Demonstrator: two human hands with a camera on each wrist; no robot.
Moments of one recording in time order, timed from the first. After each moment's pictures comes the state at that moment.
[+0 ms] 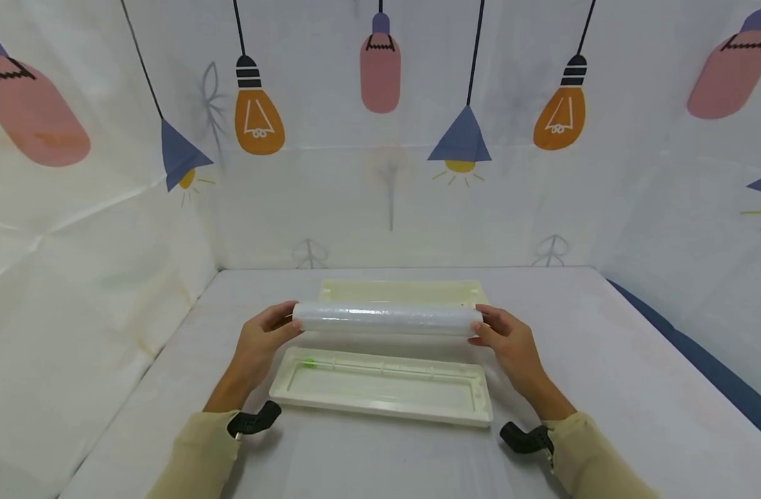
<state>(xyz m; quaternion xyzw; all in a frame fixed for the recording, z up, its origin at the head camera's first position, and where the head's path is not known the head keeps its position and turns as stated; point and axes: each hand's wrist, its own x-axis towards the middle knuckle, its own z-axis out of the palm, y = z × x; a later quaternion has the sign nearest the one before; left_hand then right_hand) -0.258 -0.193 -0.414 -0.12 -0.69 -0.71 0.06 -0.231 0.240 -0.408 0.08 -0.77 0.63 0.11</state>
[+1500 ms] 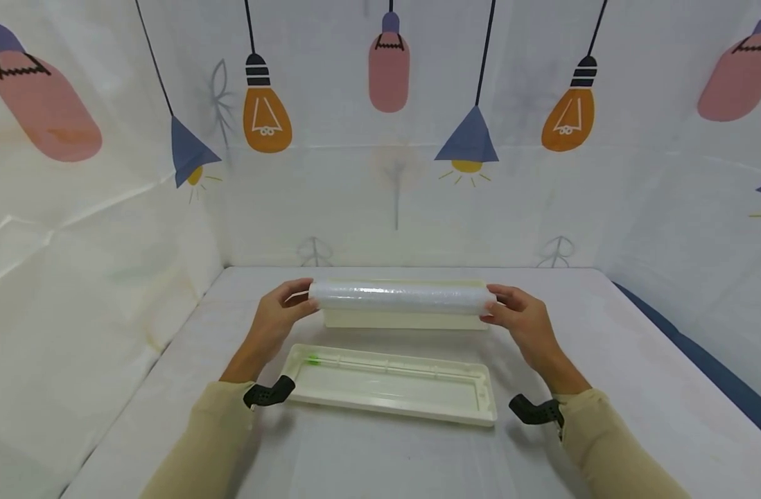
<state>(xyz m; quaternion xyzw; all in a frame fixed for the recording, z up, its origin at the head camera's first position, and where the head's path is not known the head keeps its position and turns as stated) -0.276 -0.181 -0.384 -0.13 -0.71 -0.69 0.04 -0.248 0.250 -0.372 0.10 -0.76 0.63 0.11</state>
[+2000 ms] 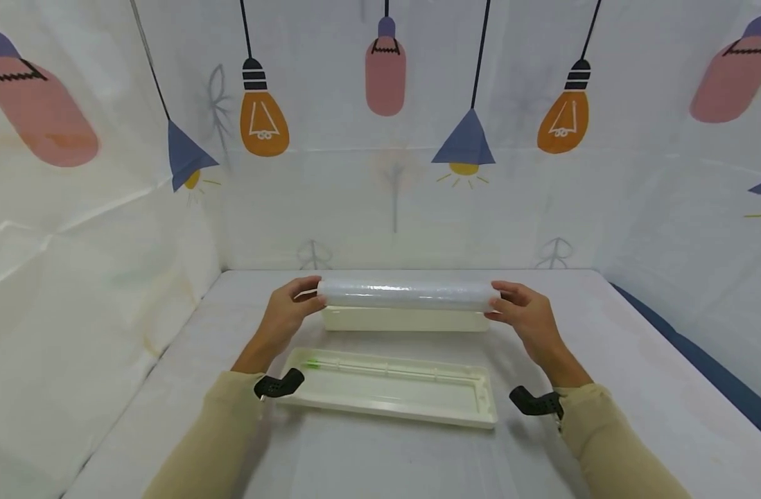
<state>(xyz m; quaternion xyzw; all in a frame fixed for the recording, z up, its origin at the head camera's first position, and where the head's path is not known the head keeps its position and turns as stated) -0.292 -0.167 -0.378 -0.13 -0.73 -0.67 0.03 -0.253 0.258 -0.364 0.07 -0.76 0.64 0.10</state>
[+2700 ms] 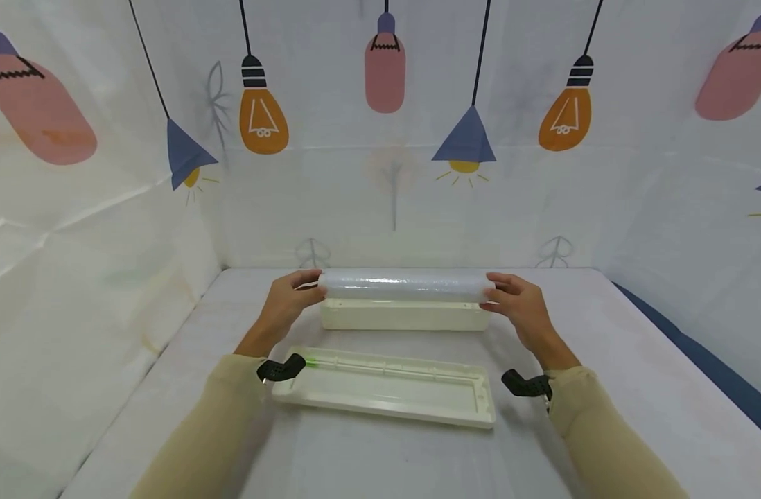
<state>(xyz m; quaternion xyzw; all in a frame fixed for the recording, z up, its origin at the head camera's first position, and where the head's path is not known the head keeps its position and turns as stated) -0.312 -0.167 -0.371 -0.11 -0.74 -0.67 0.03 -0.281 0.259 -0.367 0.06 -0.75 0.65 0.09</state>
